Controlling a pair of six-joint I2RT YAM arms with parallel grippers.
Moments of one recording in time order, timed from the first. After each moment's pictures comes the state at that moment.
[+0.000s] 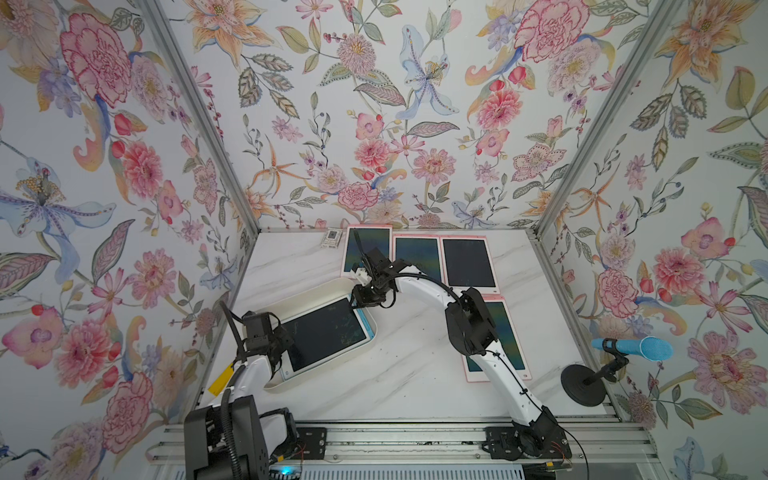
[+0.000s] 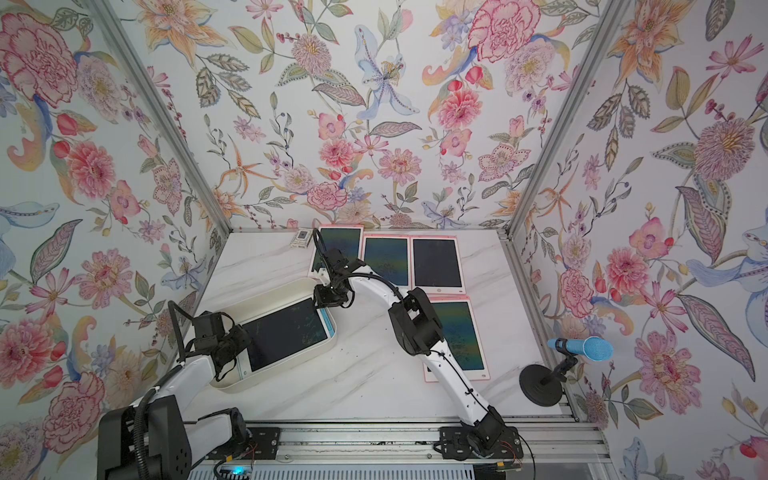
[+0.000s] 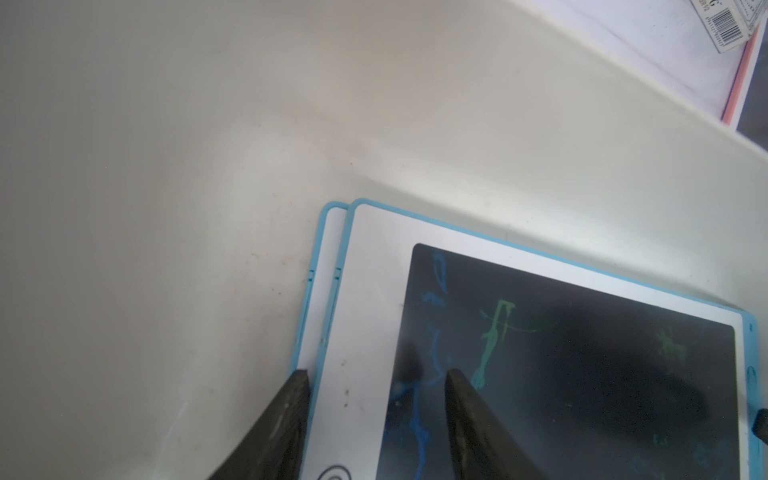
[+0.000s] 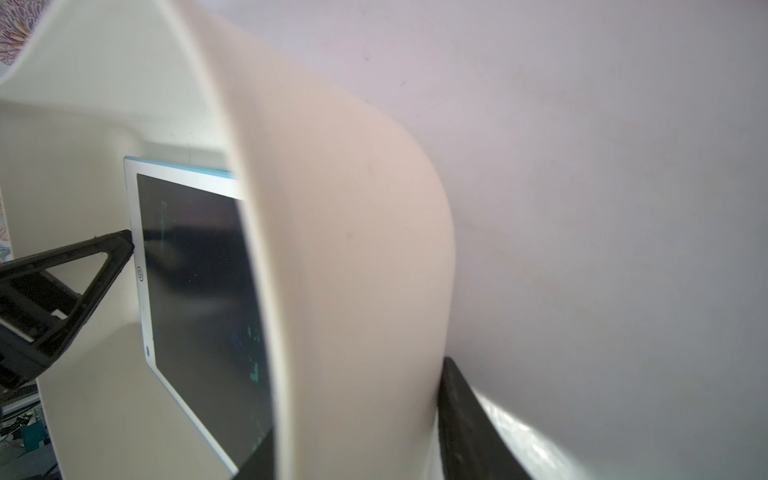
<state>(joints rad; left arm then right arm) 0.25 1.14 0.38 -0.13 0.06 -0.51 0.79 2.57 2.26 -0.78 -0.49 0.38</state>
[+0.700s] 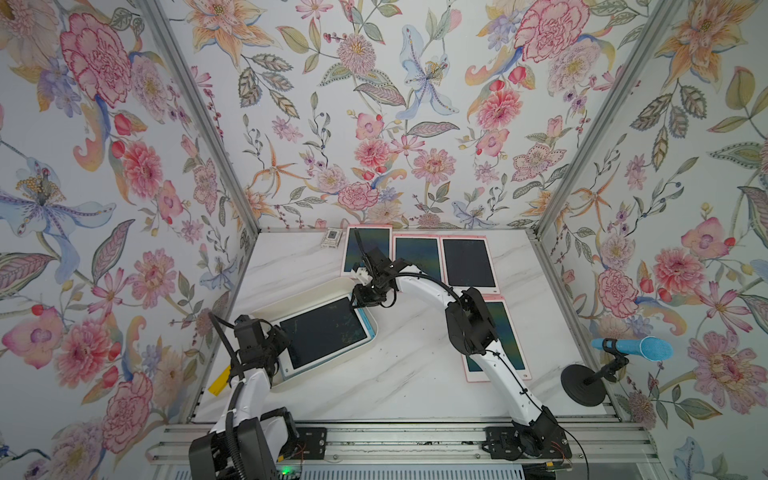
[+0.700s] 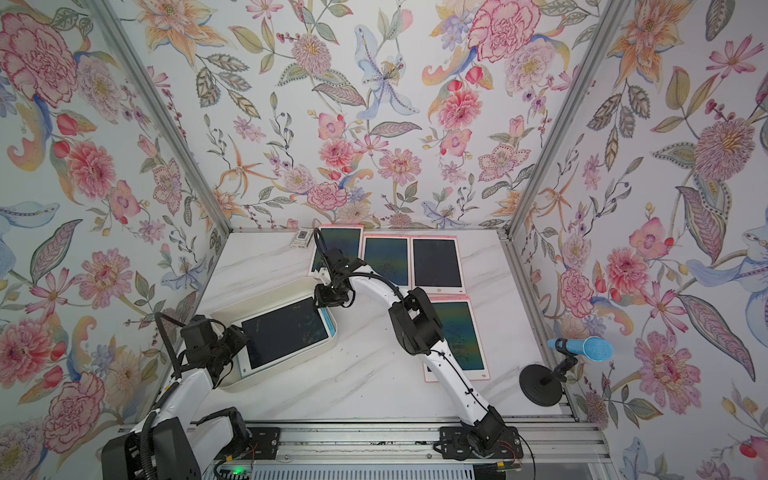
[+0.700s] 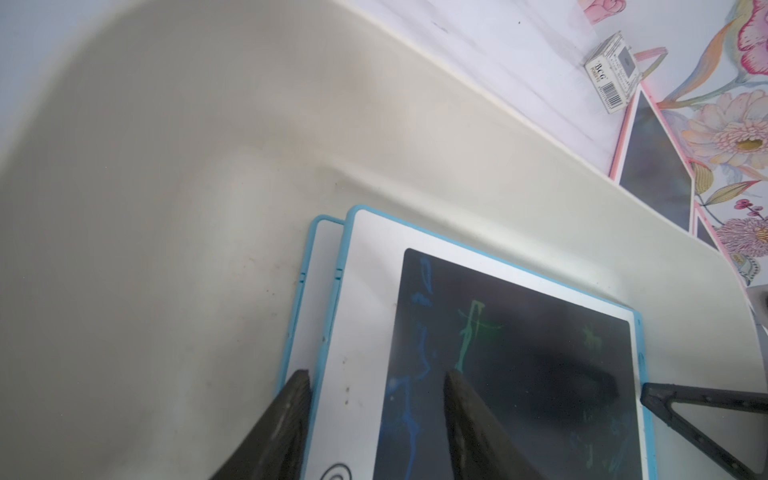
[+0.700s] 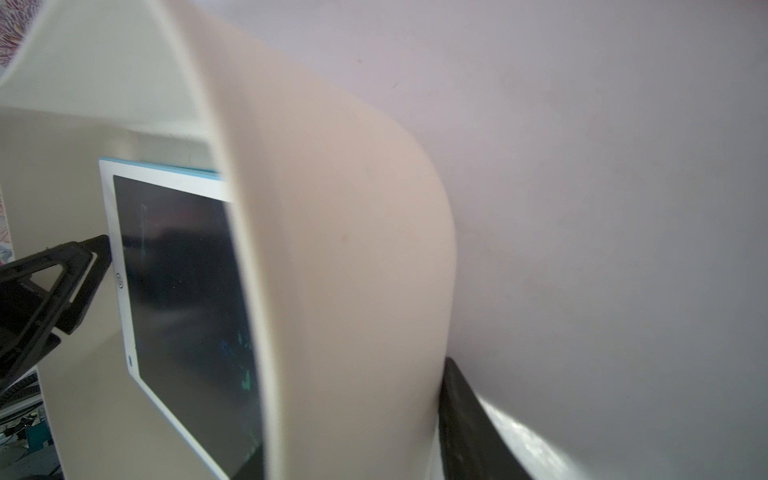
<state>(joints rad) 0.33 1.00 0.31 -0.08 0.20 -0.54 0.78 2.57 2.26 -0.78 -0.50 0.39</state>
